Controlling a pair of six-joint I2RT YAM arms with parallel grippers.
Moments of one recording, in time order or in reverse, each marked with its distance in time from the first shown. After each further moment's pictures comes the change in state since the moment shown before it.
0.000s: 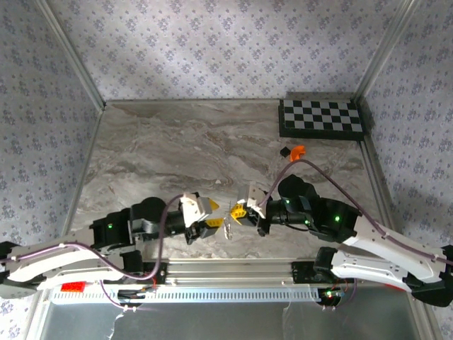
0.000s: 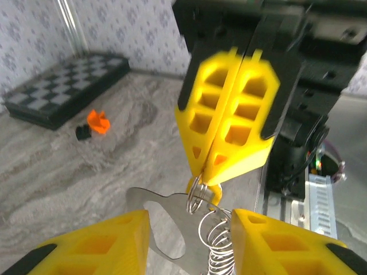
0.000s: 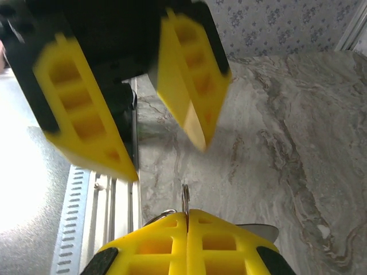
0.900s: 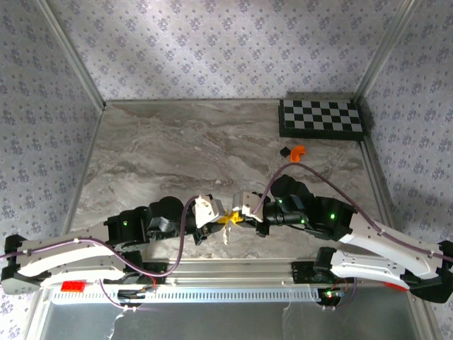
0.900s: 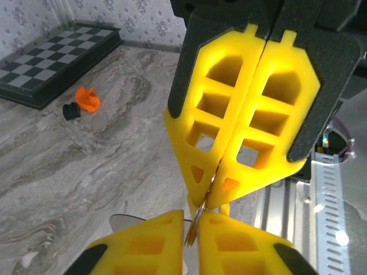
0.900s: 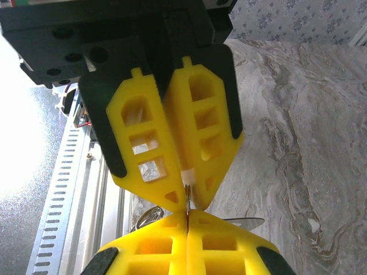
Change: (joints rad) left arm 0.000 0.087 0.000 0.016 0.011 0.007; right arm 0.013 0.039 0.024 -0.072 0.000 -0.121
